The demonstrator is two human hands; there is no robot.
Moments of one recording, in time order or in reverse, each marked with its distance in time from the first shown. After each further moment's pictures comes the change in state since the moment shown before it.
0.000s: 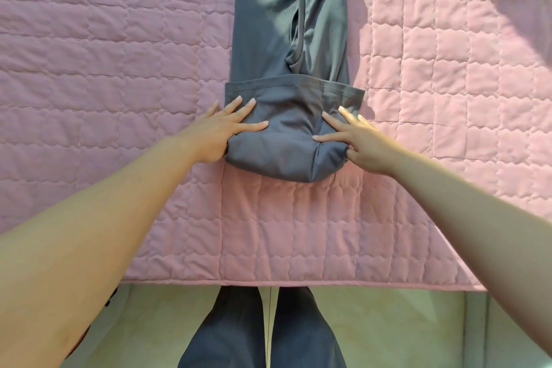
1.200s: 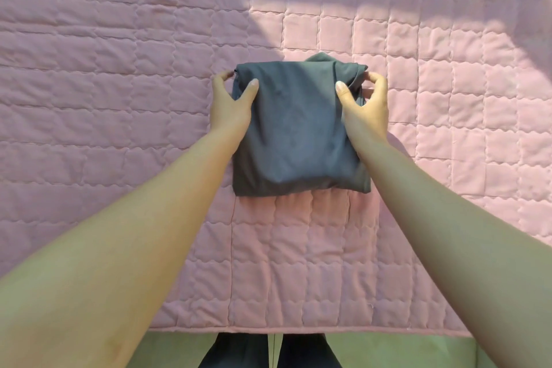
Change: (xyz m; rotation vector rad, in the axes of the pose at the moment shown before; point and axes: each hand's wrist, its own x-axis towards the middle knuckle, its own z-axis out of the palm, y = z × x) left_hand 0.068 -0.004 -0.046 -1.318 0.757 -0.568; right_hand 0.088 -0.041 -0.047 0.879 0.914 0.505
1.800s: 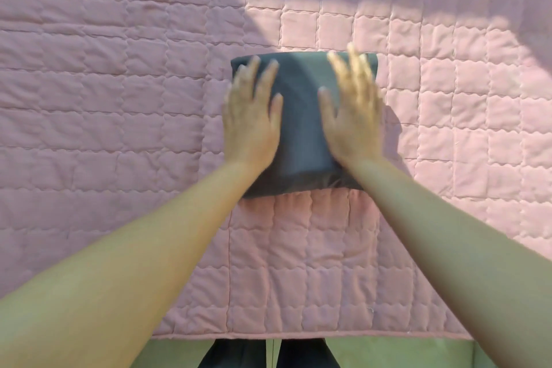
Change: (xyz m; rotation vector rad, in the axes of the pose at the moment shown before) left_hand -0.023 -0.014 0.028 0.668 0.110 0.682; right_hand -0.008 -0.001 0.015 -0.547 0.012 -0.605
